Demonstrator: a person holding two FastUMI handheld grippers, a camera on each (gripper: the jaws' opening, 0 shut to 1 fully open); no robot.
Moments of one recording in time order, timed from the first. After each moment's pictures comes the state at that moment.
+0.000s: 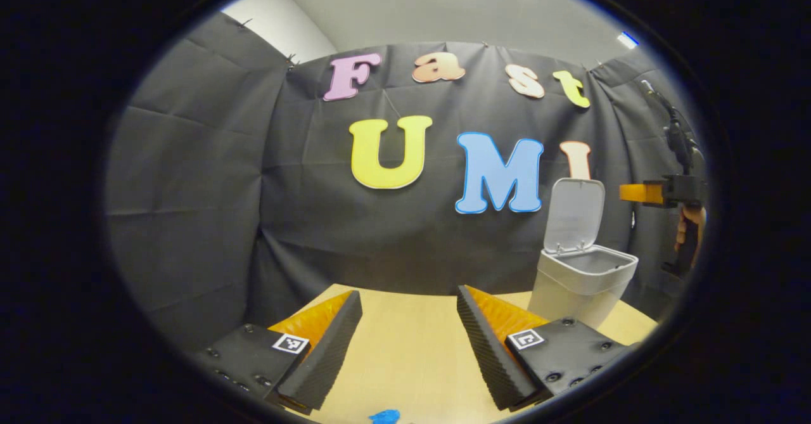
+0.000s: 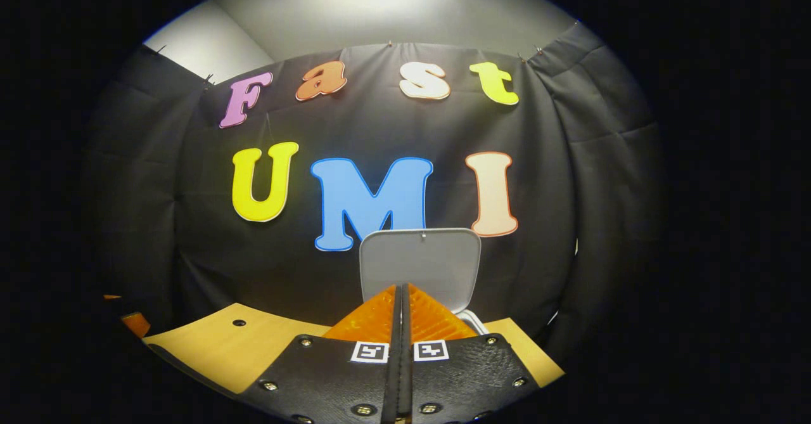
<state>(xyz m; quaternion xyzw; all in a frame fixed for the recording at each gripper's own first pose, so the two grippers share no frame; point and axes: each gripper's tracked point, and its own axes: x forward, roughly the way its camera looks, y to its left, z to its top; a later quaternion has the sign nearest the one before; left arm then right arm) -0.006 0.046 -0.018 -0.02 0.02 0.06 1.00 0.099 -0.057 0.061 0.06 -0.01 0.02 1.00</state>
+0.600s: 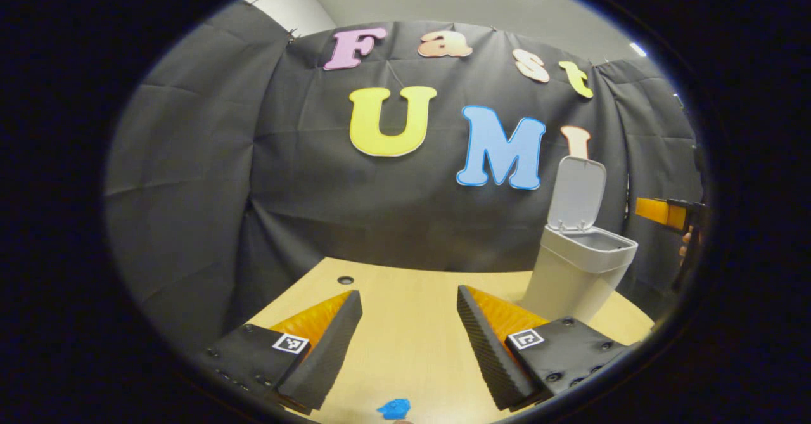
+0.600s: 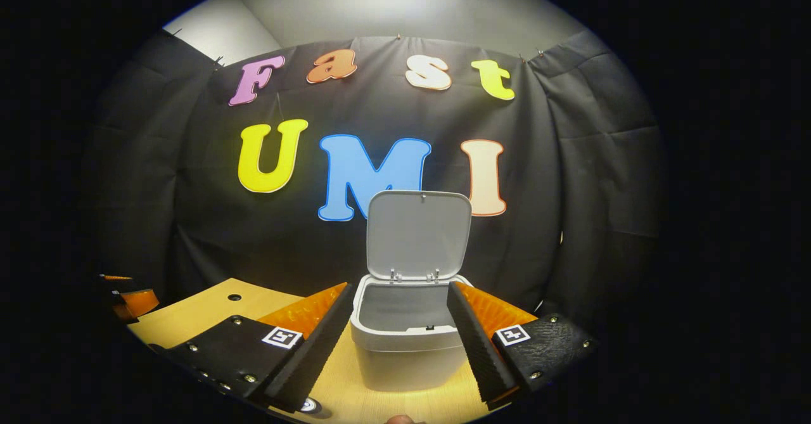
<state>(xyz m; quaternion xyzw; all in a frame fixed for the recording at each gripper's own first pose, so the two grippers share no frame) 0.004 0.085 -0.076 -0.05 0.08 0.03 0.99 0.041 -0.043 0.025 0.02 0.00 0.00 1.00</state>
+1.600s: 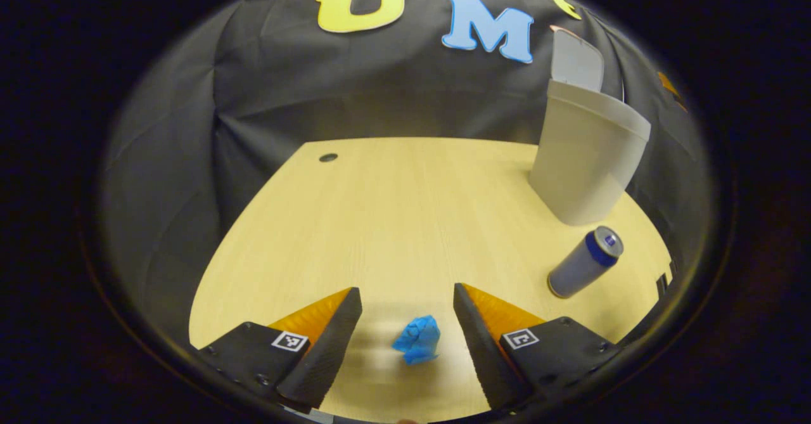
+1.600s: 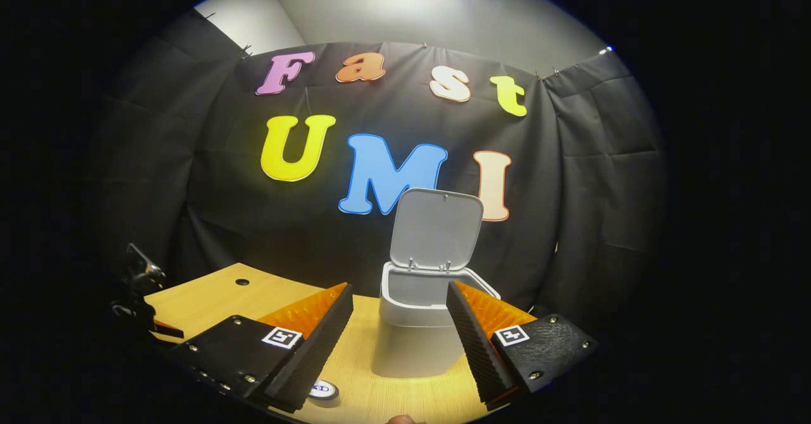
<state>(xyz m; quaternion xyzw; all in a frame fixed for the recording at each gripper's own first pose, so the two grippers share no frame) -0.029 0.078 -0.306 -0.01 0.36 -0.02 0.93 -0.012 0.002 0.009 -0.03 0.01 0.01 1.00</state>
